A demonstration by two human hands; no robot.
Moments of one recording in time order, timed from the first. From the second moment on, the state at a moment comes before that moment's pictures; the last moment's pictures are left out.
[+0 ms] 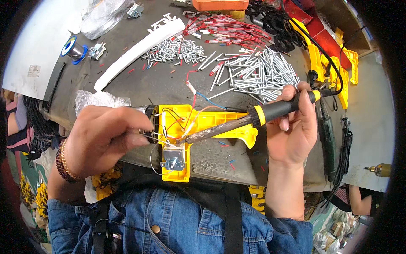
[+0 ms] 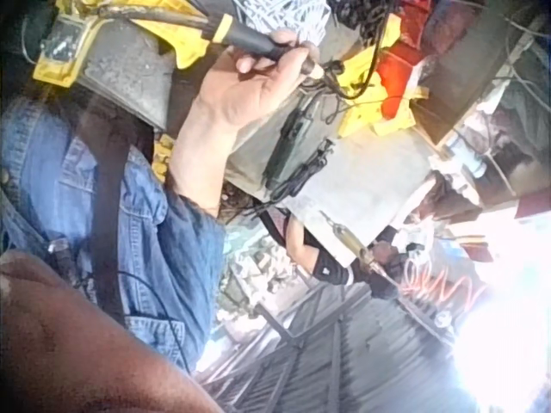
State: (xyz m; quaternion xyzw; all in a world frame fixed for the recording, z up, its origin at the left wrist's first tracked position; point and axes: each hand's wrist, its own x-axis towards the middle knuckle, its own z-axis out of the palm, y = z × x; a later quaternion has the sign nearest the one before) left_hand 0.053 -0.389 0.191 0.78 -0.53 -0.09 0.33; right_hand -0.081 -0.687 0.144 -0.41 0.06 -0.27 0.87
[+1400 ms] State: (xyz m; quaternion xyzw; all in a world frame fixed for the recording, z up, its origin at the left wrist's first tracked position) left_hand 0.054 -0.407 0.186 0.76 -0.57 -0.07 0.31; right_hand -0.083 -0.686 0.144 -0.42 0.04 -0.27 0.86
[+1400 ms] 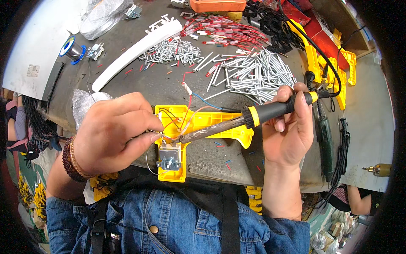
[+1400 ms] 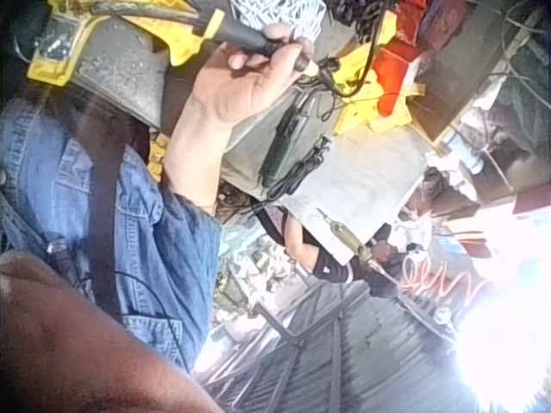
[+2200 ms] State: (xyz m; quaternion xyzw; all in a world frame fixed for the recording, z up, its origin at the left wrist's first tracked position) left_hand 0.094 -0.460 0.177 0.70 -0.43 -0.33 0.47; right_hand -0.081 -0.681 0.147 -0.41 0.08 -0.30 0.86
